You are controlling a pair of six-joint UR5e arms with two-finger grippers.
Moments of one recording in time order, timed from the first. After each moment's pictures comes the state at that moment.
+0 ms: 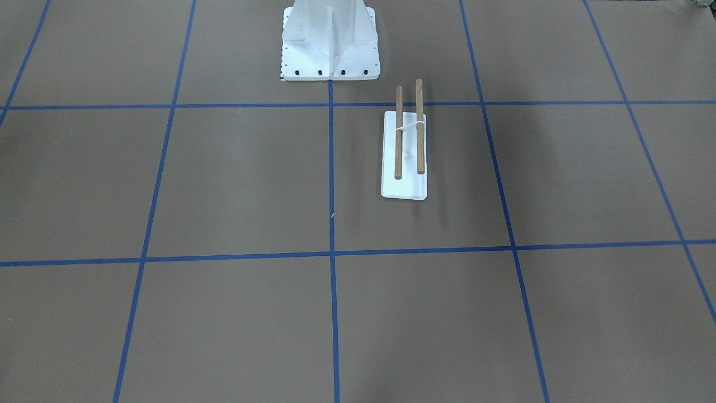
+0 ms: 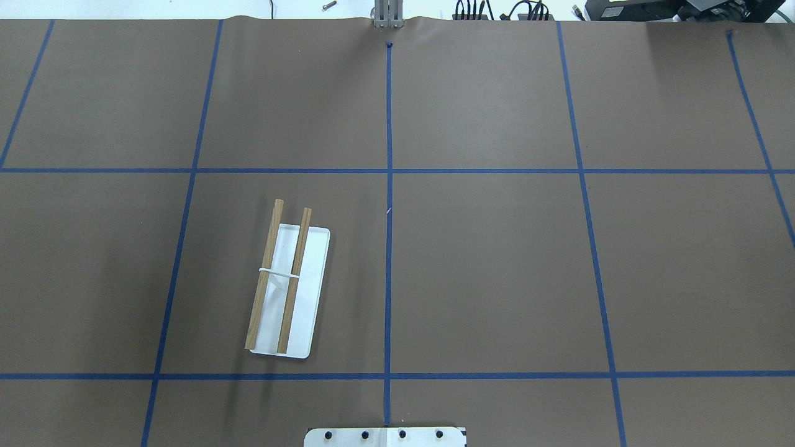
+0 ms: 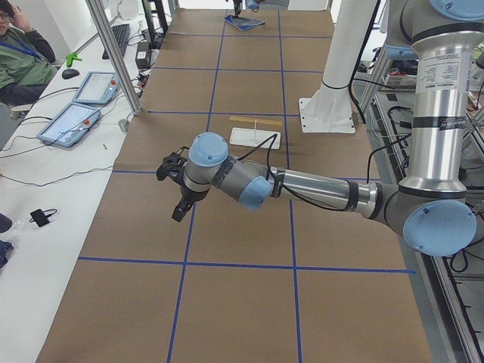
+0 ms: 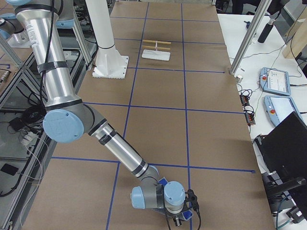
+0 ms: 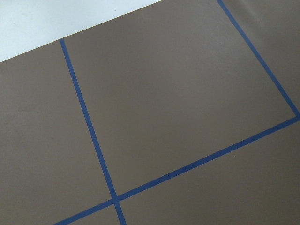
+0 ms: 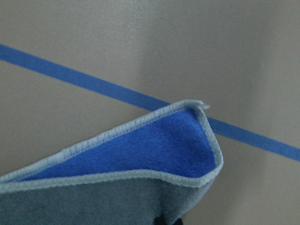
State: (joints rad) left arm -1.51 -1.56 -1.74 -1.99 -2.35 -0.04; right arm 1.59 -1.32 0.55 -0.69 2.19 -0.25
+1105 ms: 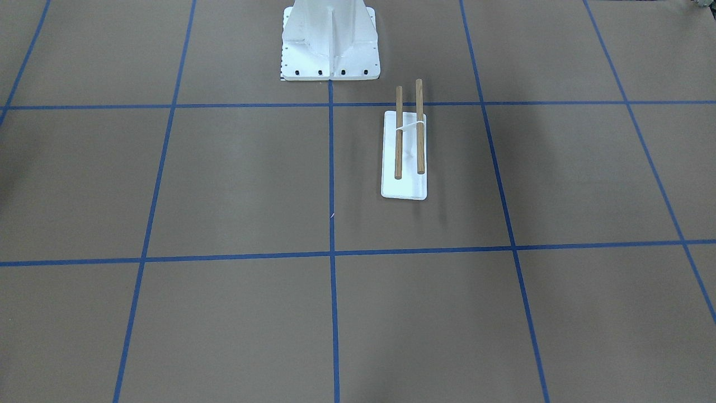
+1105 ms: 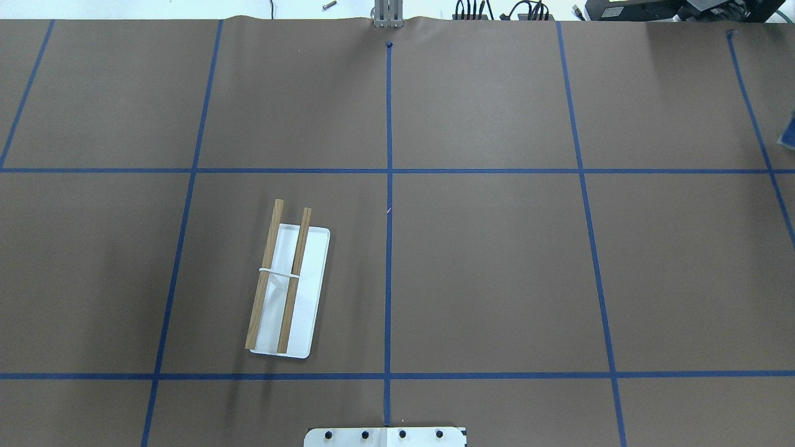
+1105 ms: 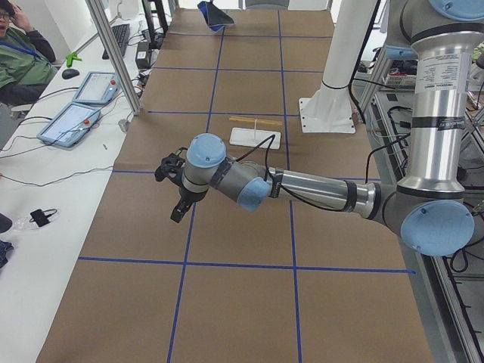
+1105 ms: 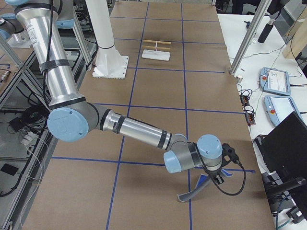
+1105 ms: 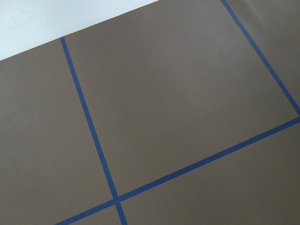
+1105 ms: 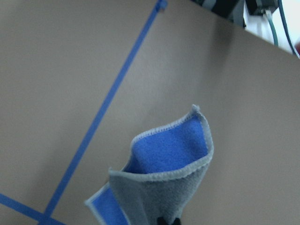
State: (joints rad) left arm -1.51 -1.57 -1.73 -2.00 -2.35 -0.04; right arm 1.61 -1.26 1.04 -0.91 2.30 -0.23
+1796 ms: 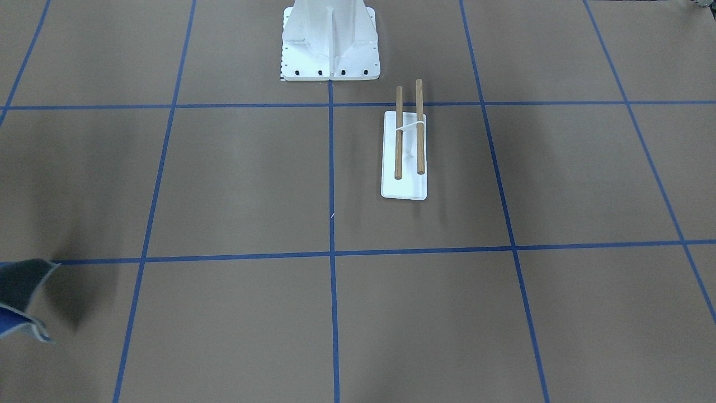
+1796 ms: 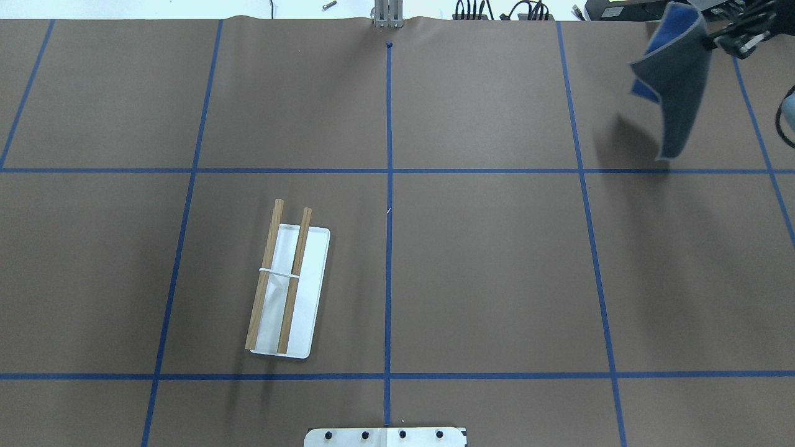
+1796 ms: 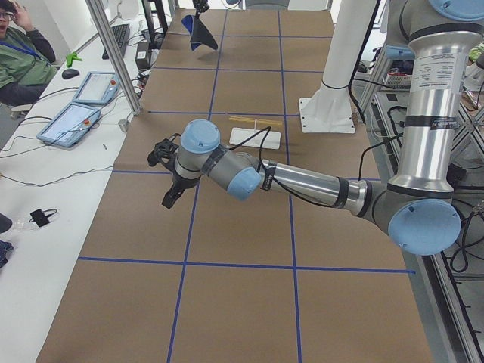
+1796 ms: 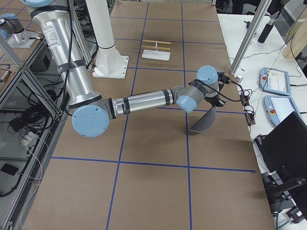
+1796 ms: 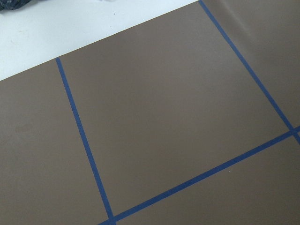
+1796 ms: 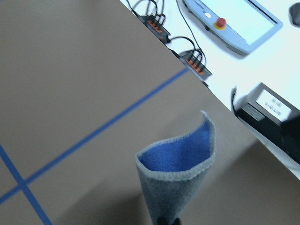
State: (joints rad) left arm -1.50 -1.65 -1.74 -2.01 -2.35 -0.13; right arm 1.28 -1.21 1.49 -0.92 2.32 -0.09
